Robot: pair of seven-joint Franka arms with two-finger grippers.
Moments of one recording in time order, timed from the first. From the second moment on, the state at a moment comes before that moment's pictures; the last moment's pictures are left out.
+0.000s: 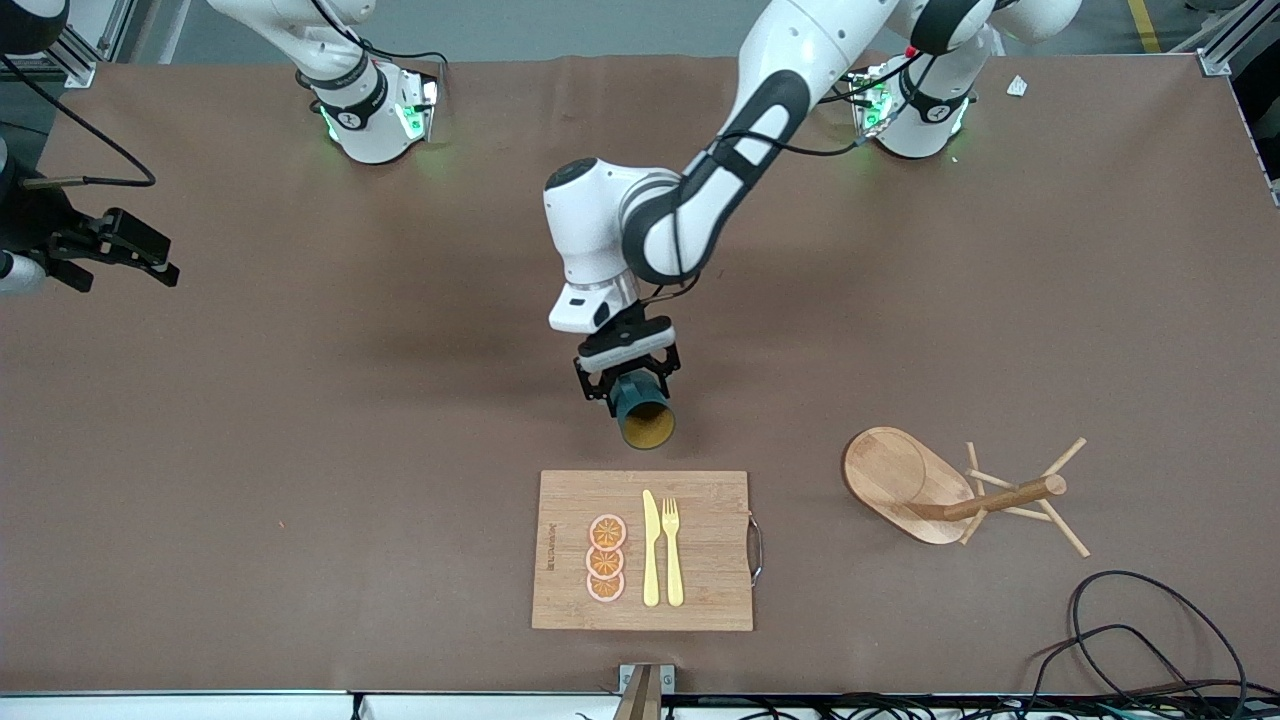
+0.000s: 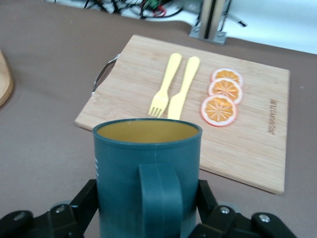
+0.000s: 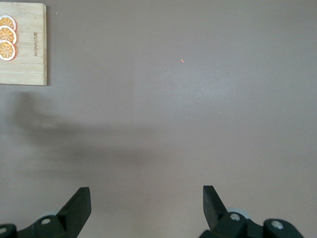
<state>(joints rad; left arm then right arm) -0.89 0.83 -0.05 -1.34 0.94 2.21 -1.78 -0.10 -0.05 0.08 -1.67 0.04 1.66 -0.07</state>
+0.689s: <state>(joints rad) -1.01 1.02 -0.05 -1.34 1.49 2.09 -2.36 -0.10 -0.05 0.08 -1.67 0.04 1.66 -0.07</state>
